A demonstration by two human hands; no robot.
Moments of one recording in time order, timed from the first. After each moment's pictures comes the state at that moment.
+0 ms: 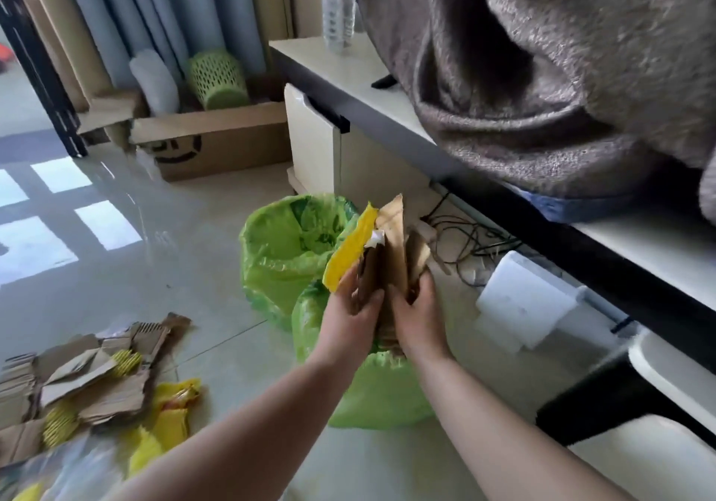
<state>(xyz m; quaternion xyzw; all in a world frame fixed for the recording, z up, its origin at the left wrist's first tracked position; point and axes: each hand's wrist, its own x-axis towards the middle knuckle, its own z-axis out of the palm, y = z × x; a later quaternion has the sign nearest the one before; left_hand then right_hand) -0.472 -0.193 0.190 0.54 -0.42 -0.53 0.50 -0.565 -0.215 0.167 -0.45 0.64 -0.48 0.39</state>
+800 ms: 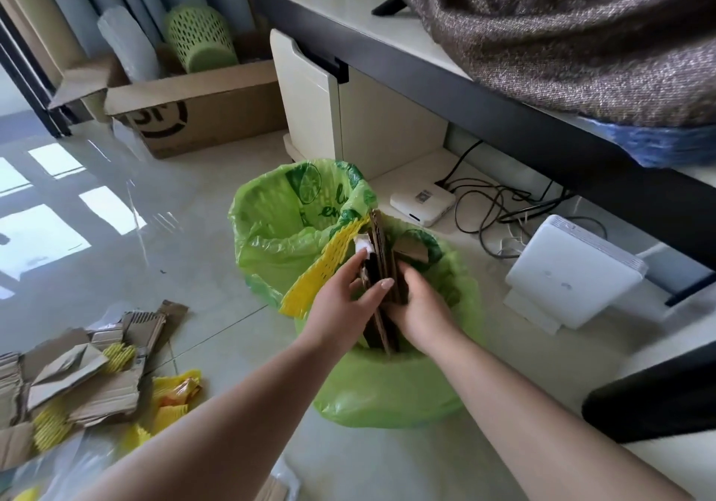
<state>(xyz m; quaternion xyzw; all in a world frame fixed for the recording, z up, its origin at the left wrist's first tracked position) -0.447 -0.236 0.128 0.61 -0.54 -0.48 0.33 -0.570 -0.247 0.114 -0.56 0.67 -0.24 0.43</state>
